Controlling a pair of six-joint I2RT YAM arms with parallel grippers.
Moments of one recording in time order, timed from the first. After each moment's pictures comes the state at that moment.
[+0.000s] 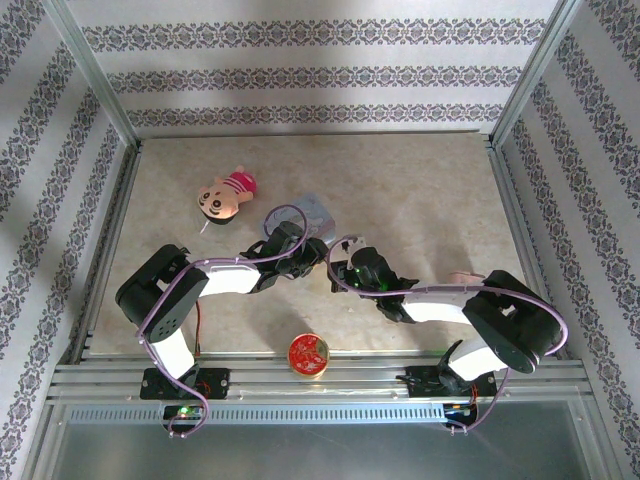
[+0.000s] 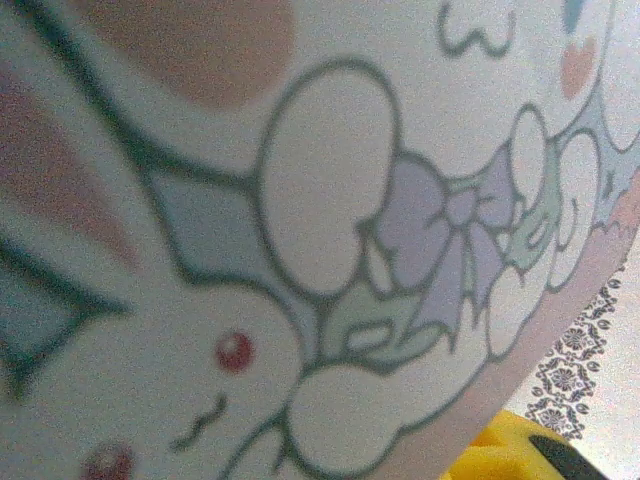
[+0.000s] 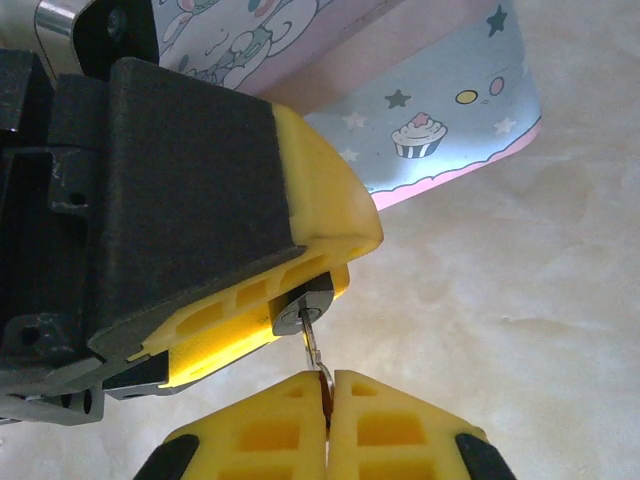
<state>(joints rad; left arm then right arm) -0.68 1.73 0.78 0.30 0.14 -1.37 0.78 1.47 0.47 0.45 0.02 0.59</state>
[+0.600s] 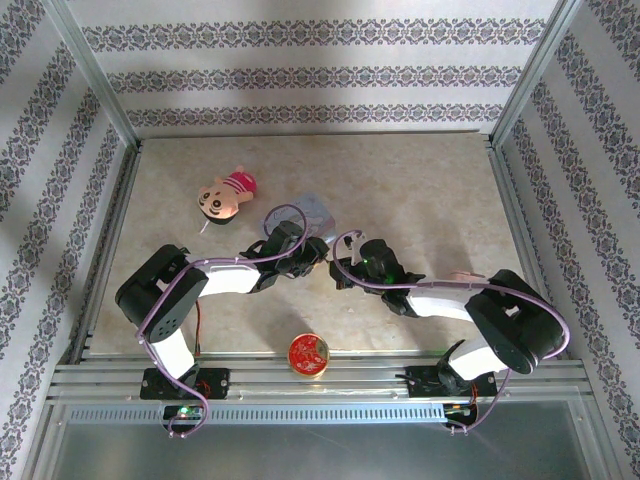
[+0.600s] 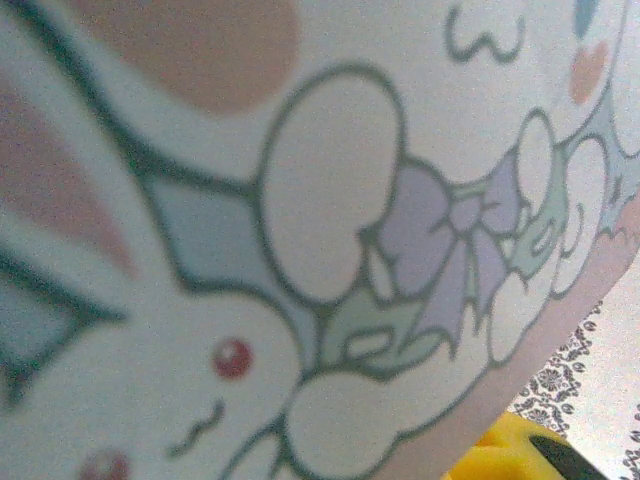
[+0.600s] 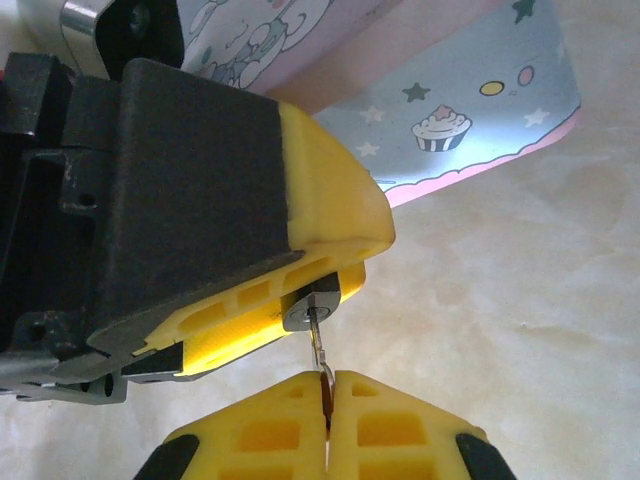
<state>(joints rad) -0.68 1.73 0.78 0.31 0.15 -1.40 0.70 1.46 0.47 0.43 -0.18 0.54</state>
